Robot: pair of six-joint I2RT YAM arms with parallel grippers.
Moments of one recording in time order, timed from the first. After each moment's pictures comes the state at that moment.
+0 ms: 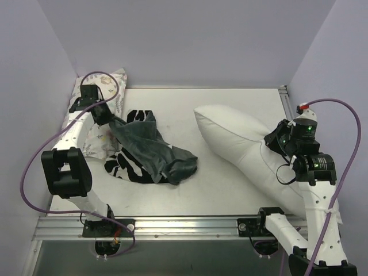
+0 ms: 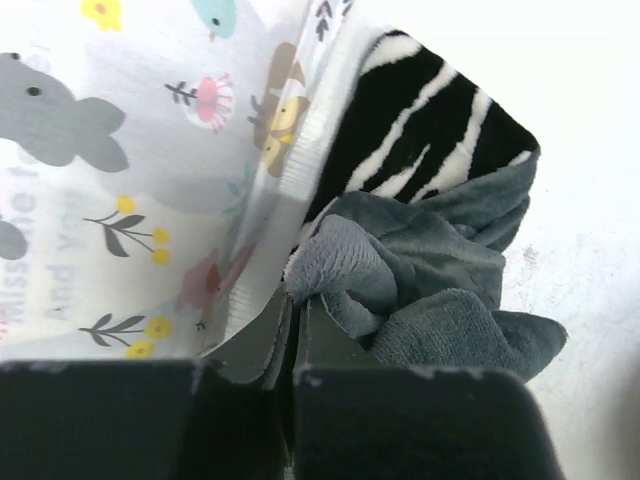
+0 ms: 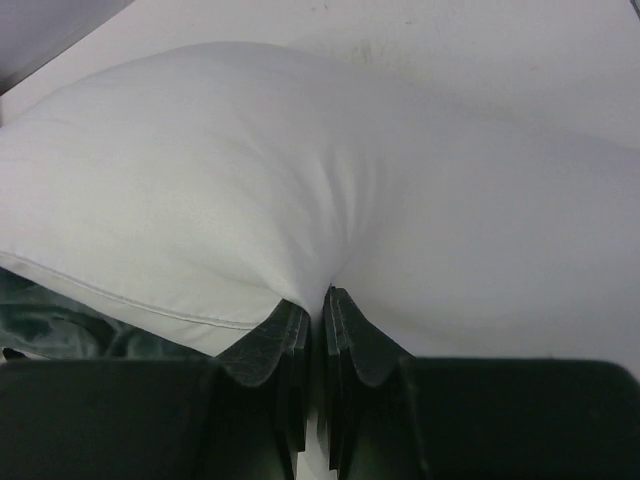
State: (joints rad) left arm 0.08 1.68 1.39 -0.57 0.01 -0.45; right arm 0.03 0.84 1.15 -0.91 0.03 0.47
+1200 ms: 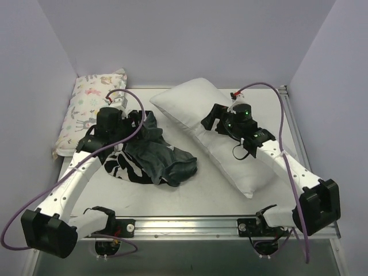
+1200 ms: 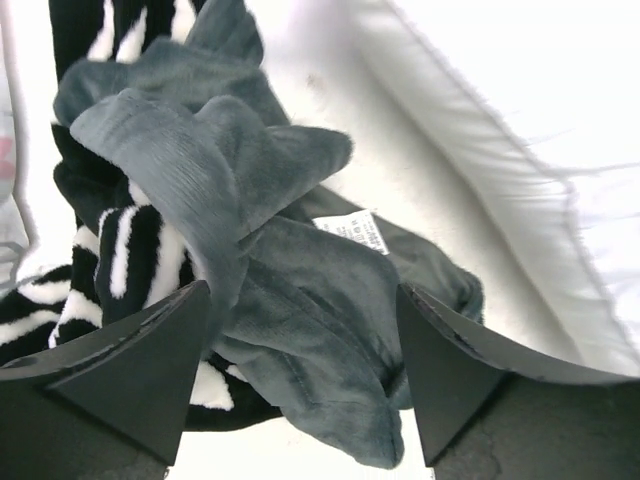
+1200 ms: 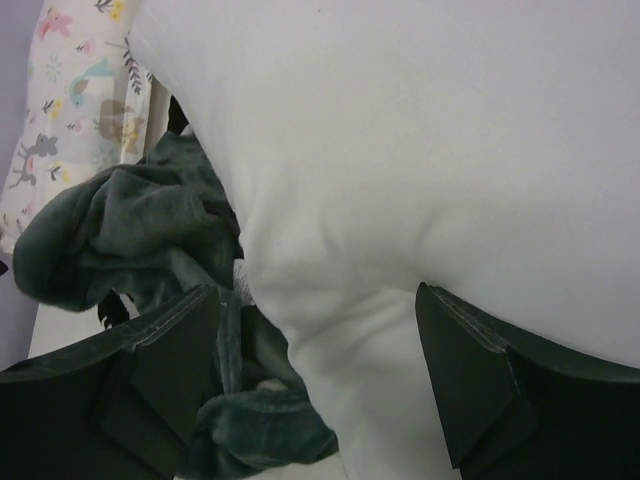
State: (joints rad) left arm -0.30 1.15 1.03 -0.49 0.05 -0.45; right arm 0.43 1.34 0.98 -0.12 -0.06 0.55
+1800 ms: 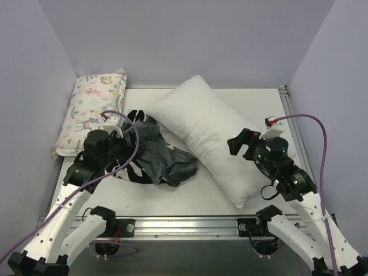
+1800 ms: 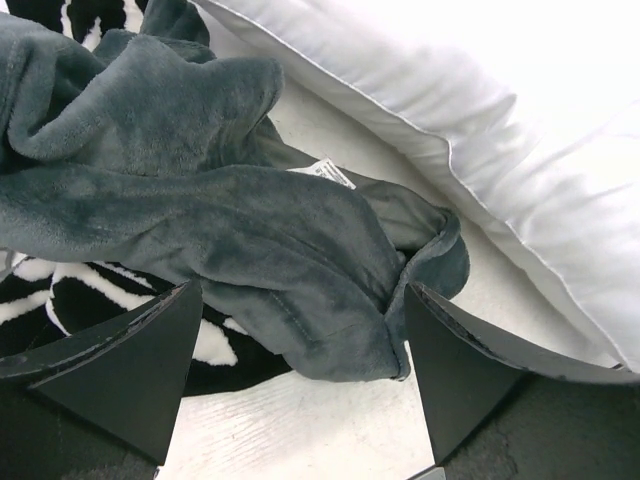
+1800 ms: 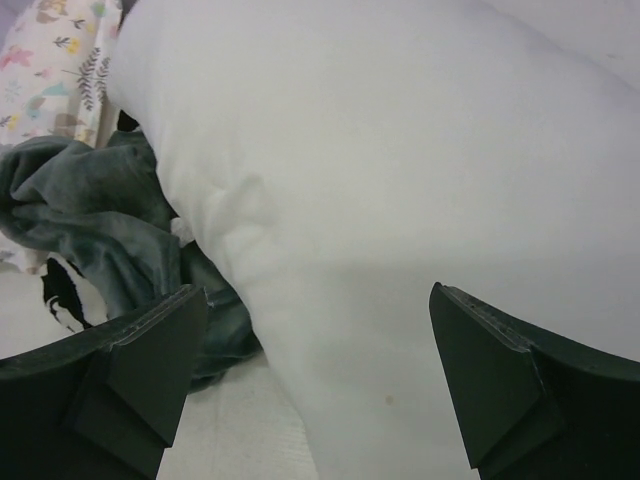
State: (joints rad) left arm -0.34 0.79 0.85 -0.49 0.11 -0.36; right arm 0.43 0.71 0.81 -0.48 0.11 0.49
